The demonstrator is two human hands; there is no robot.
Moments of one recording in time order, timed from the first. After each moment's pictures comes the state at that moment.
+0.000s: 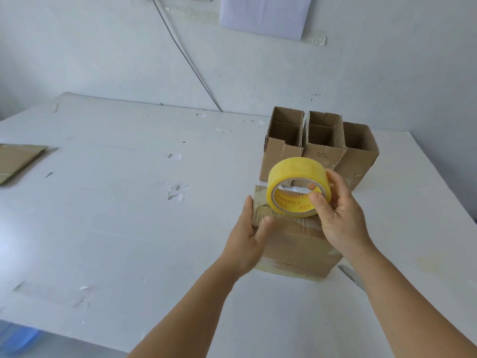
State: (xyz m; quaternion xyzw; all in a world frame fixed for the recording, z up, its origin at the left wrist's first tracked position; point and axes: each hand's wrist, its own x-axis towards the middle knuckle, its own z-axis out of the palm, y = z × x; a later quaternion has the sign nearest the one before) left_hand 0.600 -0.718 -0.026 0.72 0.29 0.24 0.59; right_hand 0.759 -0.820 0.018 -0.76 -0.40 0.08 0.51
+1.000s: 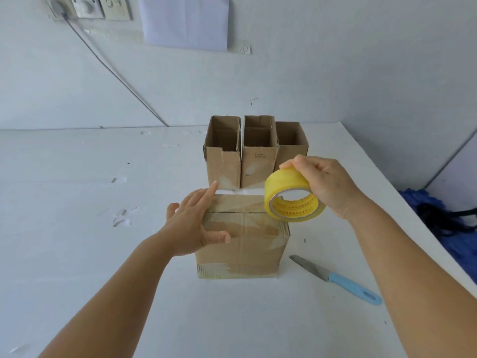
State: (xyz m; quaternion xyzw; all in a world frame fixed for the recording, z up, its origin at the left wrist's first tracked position) left_hand 0.627 -0.673 0.011 0.96 0.21 0.03 0.21; right_hand 0.836 -0.869 0.079 -0.75 -0.40 0.13 0.51
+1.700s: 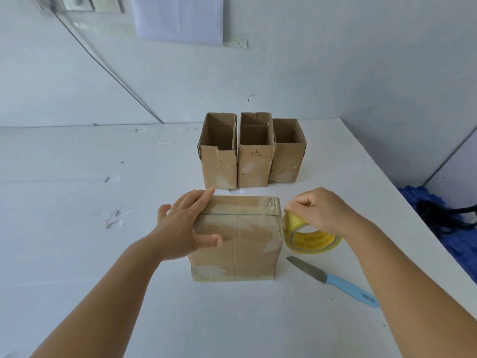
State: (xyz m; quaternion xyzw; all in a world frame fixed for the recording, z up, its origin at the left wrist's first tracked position) left_hand 0.629 -0.668 0.008 0.96 0.19 0.02 0.18; right_hand 0.855 -0.886 0.030 -0.85 -0.42 0.16 0.28
